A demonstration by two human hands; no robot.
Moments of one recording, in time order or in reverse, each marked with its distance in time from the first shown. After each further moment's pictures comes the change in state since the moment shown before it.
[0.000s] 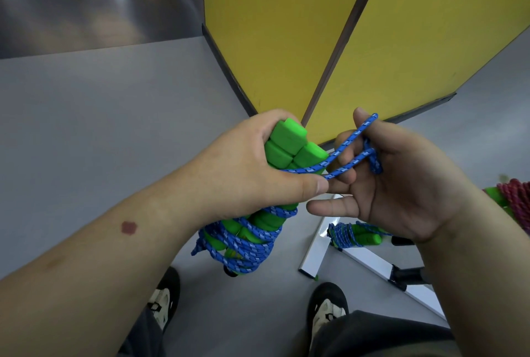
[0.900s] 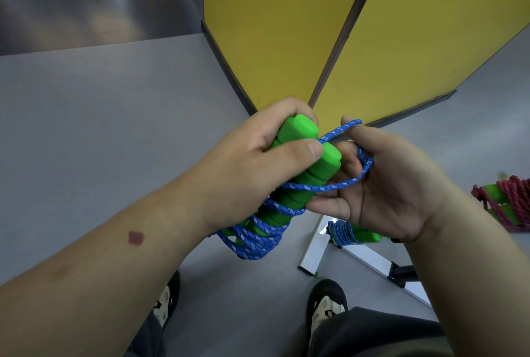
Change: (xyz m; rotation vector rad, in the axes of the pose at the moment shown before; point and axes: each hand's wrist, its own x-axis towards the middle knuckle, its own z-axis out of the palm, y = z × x) left_hand -0.002 -0.006 0.007 -0.166 -0.034 0.199; right_hand 0.007 0.008 0.004 0.122 0.064 0.135
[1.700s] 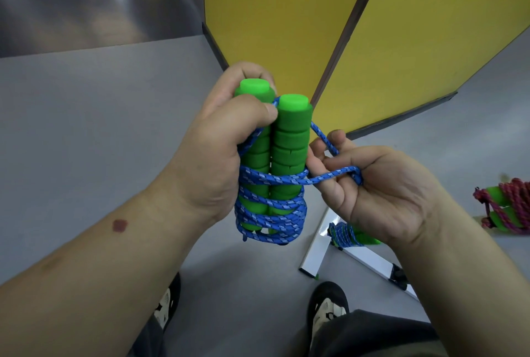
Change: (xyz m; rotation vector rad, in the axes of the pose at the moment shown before) left_hand 0.010 0.009 -0.002 -0.616 0.283 0.053; right_hand 0.002 0.003 0.011 0.521 -0.093 -0.079
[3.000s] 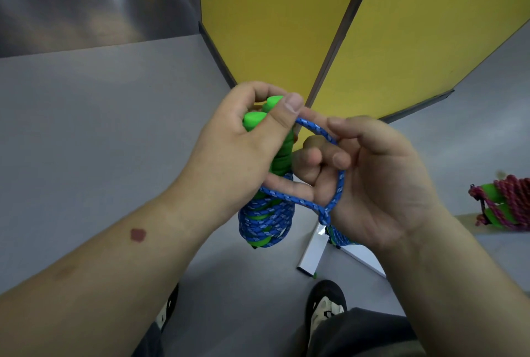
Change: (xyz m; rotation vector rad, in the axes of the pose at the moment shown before) left_hand -0.004 -0.012 0.012 0.410 0.184 -0.079; right_hand -0.007 0.016 0.009 -0.262 -0.196 -0.117
